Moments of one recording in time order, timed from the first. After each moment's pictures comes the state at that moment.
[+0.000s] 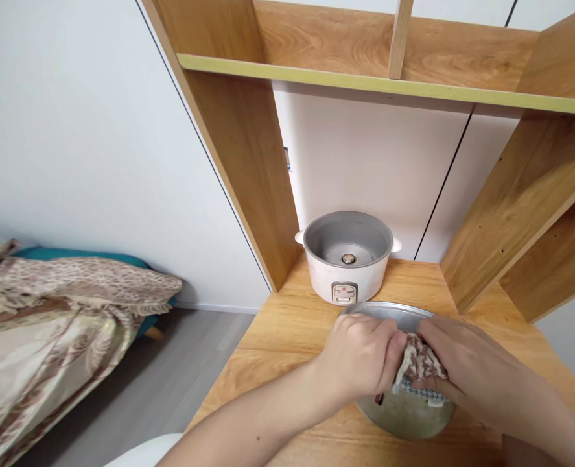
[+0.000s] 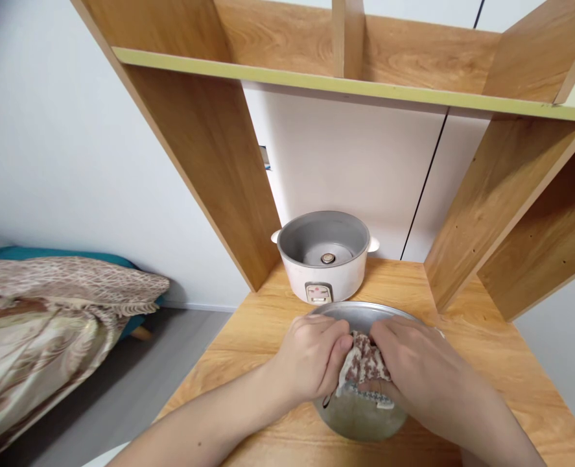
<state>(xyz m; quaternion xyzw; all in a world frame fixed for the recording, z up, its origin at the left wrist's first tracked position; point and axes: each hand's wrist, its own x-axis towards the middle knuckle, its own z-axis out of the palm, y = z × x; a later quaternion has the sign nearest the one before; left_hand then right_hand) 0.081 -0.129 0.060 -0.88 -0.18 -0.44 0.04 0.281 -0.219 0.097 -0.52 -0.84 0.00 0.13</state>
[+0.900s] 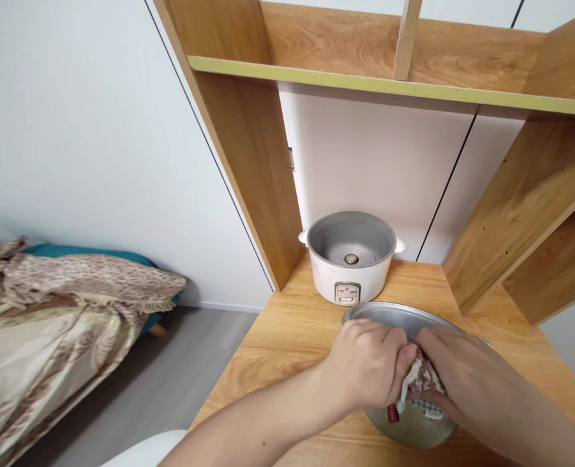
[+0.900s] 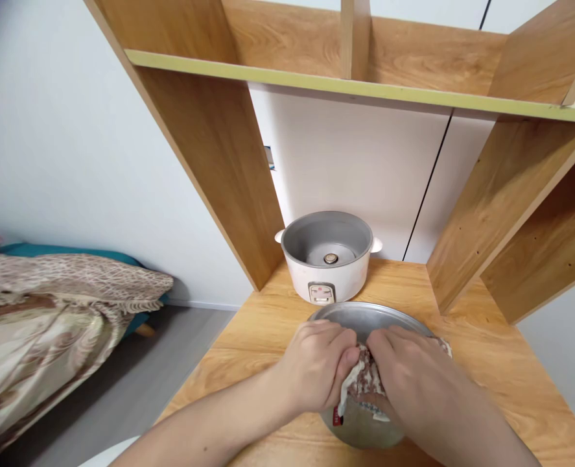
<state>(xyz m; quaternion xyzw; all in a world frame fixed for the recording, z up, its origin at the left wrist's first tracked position) 0.081 -0.137 0.059 -0.88 -0.17 -0.45 0.05 0.267 -0.224 0.090 -0.50 -0.85 -0.06 0.15</state>
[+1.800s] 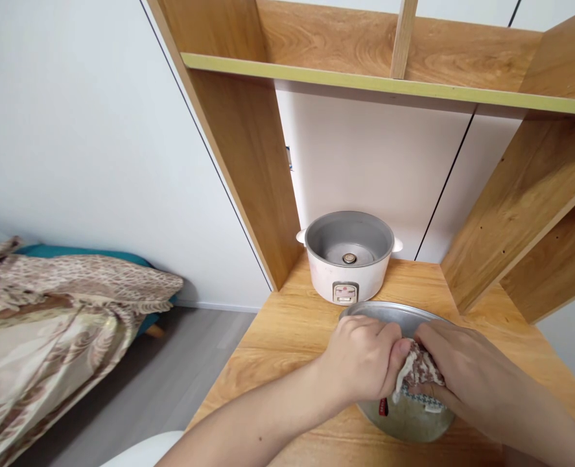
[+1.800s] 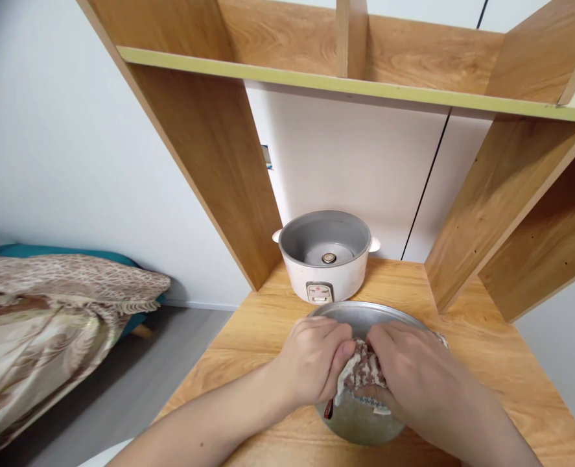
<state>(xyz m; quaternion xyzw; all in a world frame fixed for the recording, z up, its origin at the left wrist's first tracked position) 0.081 -0.132 0.061 -0.87 -0.17 -0.45 0.04 0.274 -0.221 0.096 -0.53 -0.84 0.01 0.14</state>
